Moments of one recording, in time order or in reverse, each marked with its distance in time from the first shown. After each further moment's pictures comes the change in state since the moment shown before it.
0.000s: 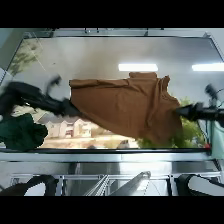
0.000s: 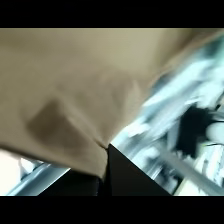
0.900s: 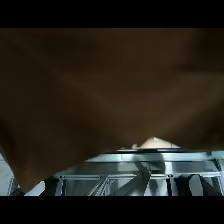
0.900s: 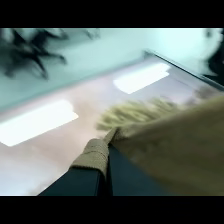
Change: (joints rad) left arm 0.422 0.221 0.919 -0.236 0.080 0.079; right arm -0.132 0.595 0.643 0.353 -0.465 -0.170
